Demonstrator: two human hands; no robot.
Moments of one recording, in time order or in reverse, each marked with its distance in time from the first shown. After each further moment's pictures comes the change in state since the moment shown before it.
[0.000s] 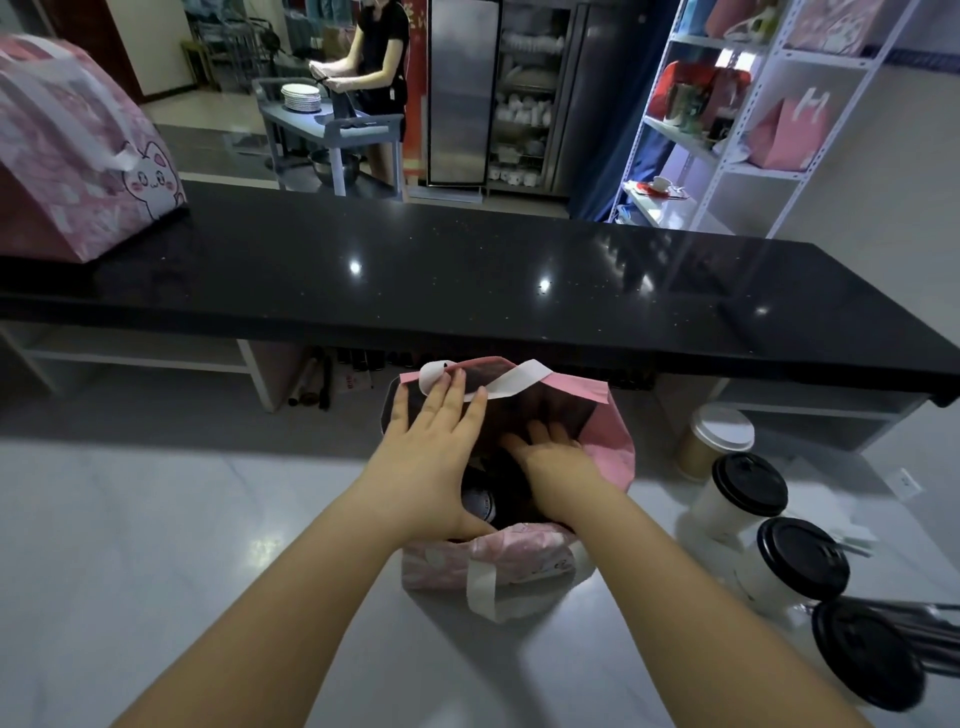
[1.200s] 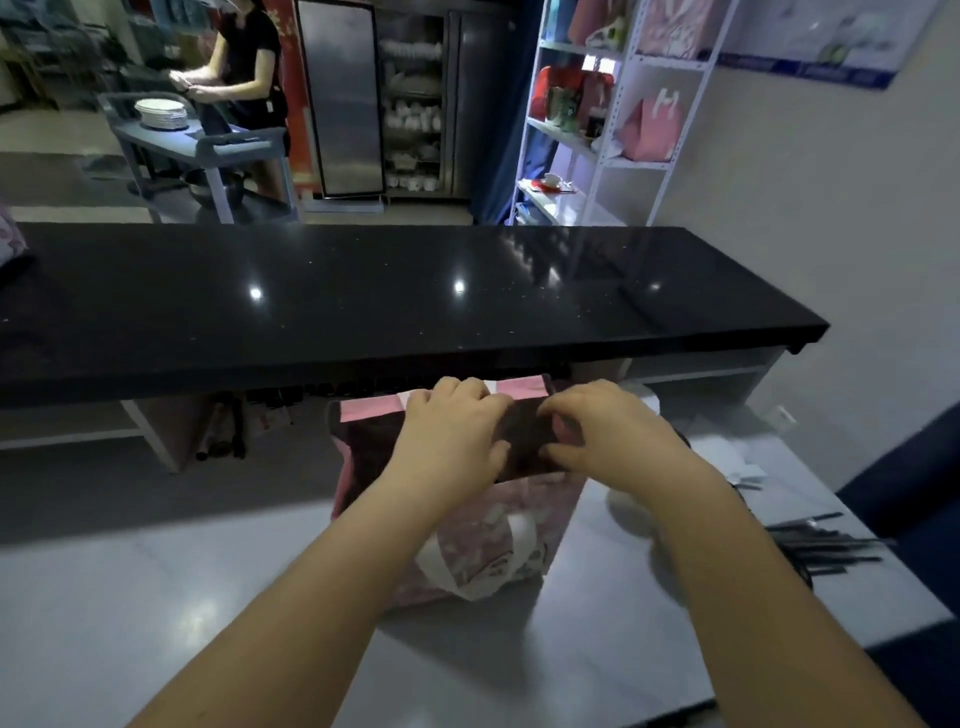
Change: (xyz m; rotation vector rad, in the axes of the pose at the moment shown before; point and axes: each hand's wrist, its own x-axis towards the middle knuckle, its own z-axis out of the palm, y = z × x) left_hand 0.053 0.063 -0.033 -0.131 0.193 0.162; right_hand -0.089 0.062 -0.093 0.183 0.216 0.192
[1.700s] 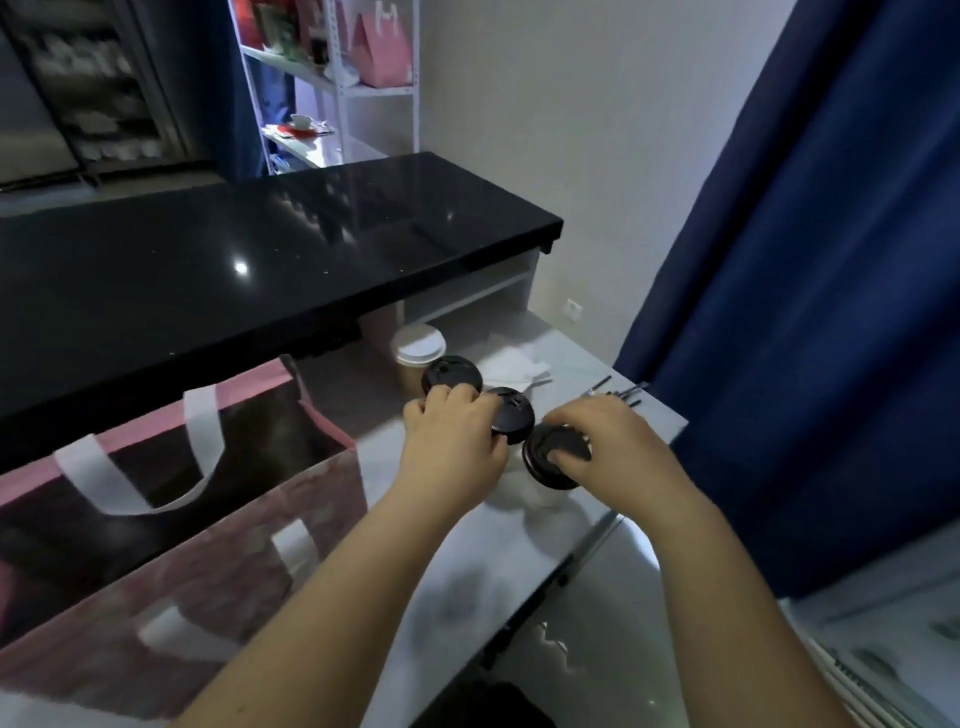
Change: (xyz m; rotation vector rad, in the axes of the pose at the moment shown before) left_hand 0.037 0.180 0.093 -0.176 -0.135 0.305; right_hand -0.184 0.119 0.024 0.162 0.226 0.553
